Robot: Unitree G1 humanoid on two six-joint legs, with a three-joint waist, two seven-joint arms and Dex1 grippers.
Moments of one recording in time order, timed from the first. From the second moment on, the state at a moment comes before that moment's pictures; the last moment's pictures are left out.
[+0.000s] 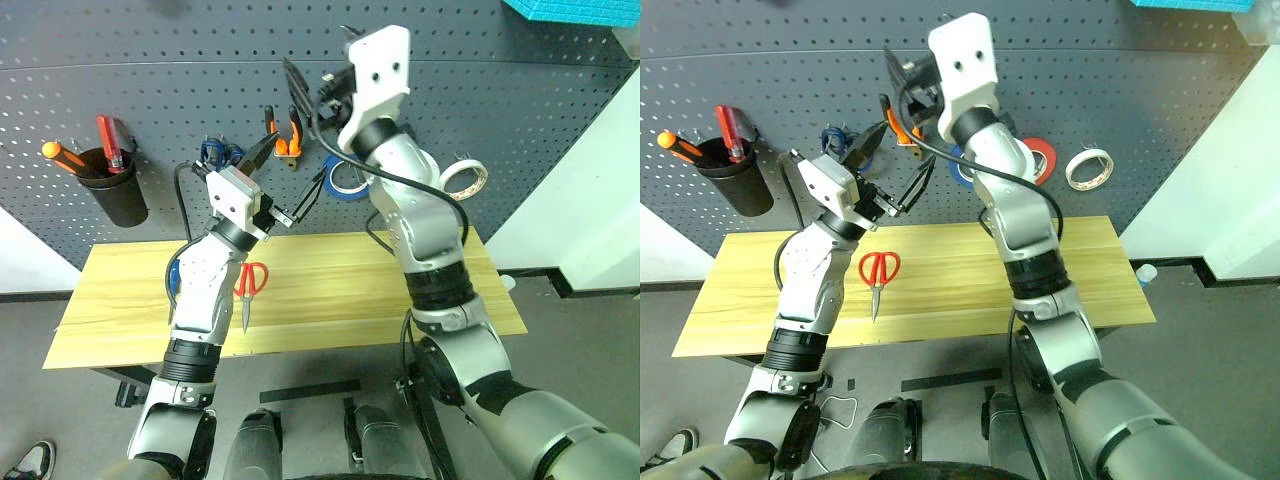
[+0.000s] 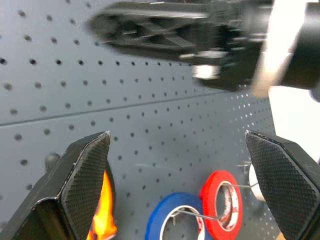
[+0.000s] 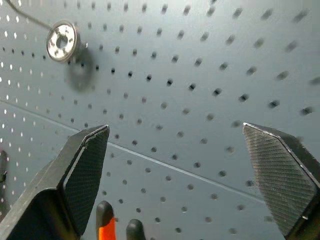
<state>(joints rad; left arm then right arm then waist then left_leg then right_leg) -0.48 0.19 0.00 0.05 -0.24 -0.27 -0.52 -0.88 -0.05 0.07 -0.02 0.04 0.22 0.18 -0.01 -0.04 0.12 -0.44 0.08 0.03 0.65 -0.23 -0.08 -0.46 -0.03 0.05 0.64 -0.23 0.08</state>
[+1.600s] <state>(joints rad) -0.46 0.01 0.17 0.18 -0.12 1.01 0.27 -0.20 -0.18 0.17 -0.53 0.00 0.66 0.16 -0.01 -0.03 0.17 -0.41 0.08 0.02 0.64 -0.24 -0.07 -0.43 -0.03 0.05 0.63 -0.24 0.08</state>
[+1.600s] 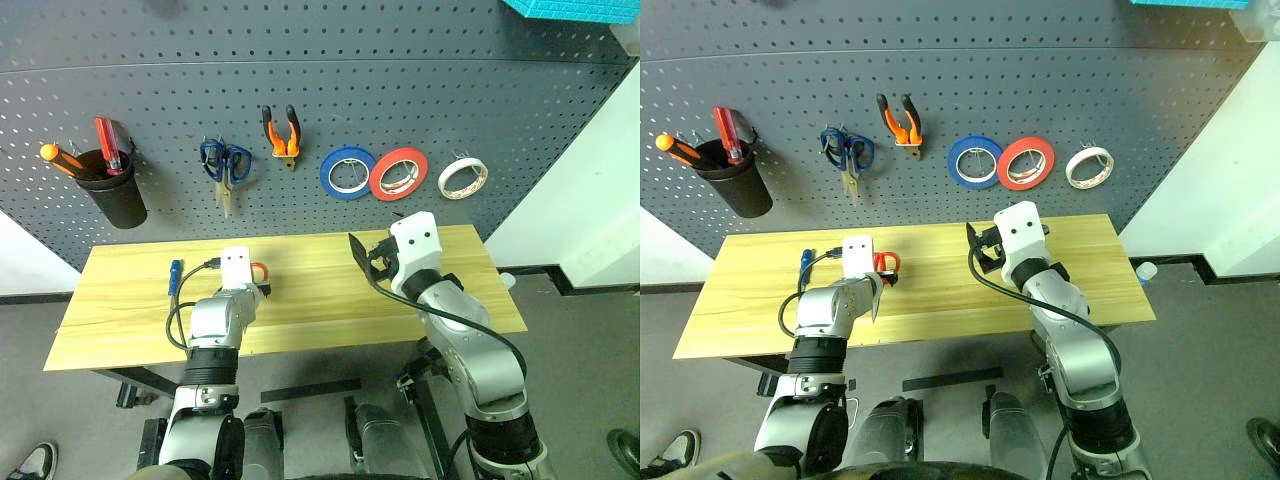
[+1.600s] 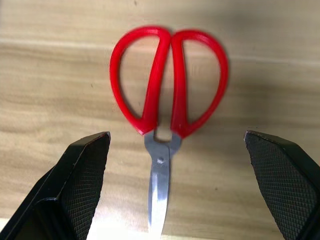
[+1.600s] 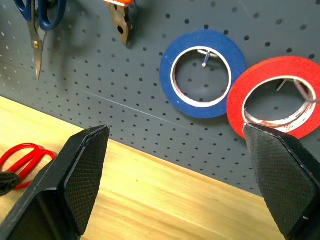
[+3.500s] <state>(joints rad) -0.40 0.04 0.08 0.19 -0.07 0.92 0.09 -0.18 -0.18 0.17 -0.56 -0.02 0.71 0.14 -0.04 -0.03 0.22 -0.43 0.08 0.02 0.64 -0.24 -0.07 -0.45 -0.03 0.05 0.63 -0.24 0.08</state>
